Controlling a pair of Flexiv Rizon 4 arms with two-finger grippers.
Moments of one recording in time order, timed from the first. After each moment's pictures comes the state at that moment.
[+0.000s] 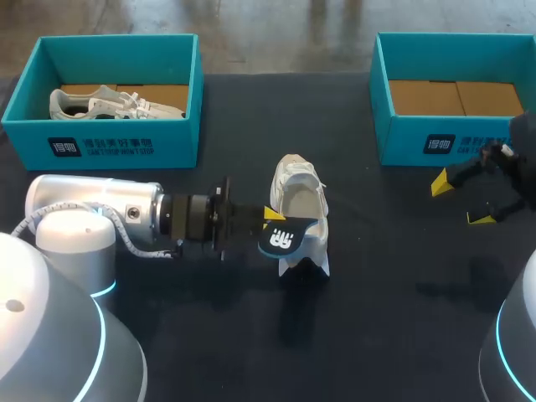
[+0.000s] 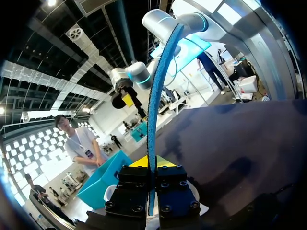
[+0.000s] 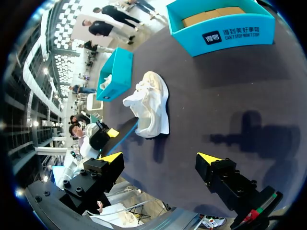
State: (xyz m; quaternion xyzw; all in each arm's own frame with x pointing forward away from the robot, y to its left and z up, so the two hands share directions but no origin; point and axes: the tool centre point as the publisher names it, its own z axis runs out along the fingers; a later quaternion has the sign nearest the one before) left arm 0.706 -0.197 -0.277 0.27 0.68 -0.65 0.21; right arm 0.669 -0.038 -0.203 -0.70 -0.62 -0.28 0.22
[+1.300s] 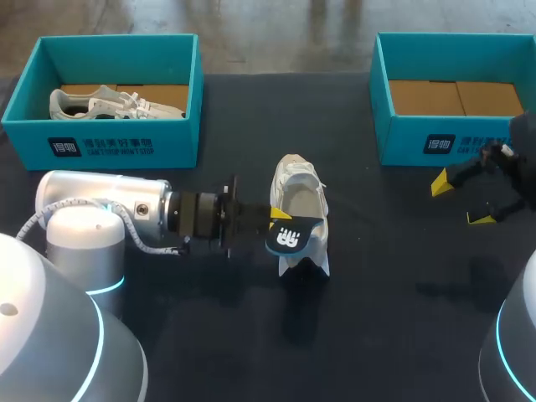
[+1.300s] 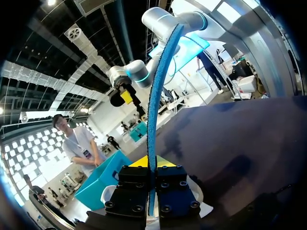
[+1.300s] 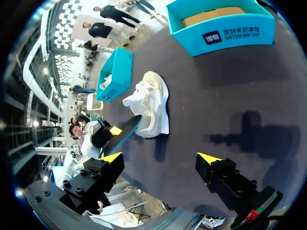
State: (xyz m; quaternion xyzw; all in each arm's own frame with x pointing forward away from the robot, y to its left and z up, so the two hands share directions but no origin) left arm 0.713 -0.208 -0.284 0.27 0.68 -0.65 0.20; right arm 0.669 -0.038 -0.203 -0.70 -0.62 -0.28 0.22
